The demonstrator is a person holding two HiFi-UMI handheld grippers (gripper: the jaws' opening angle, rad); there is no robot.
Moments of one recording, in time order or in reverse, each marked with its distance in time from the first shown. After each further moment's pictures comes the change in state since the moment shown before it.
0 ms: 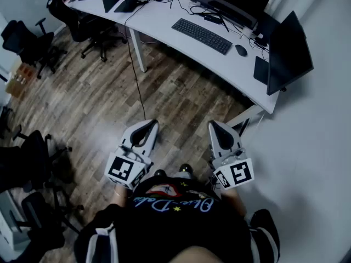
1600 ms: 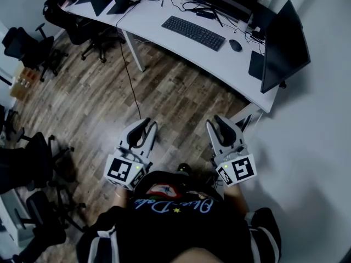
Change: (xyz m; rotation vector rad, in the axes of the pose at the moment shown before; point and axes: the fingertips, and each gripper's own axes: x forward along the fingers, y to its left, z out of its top) left arm 0.059 -0.048 -0.006 0.009 0.009 0.032; right arm -0.028 -0.084 -0.020 0.039 0.026 0.012
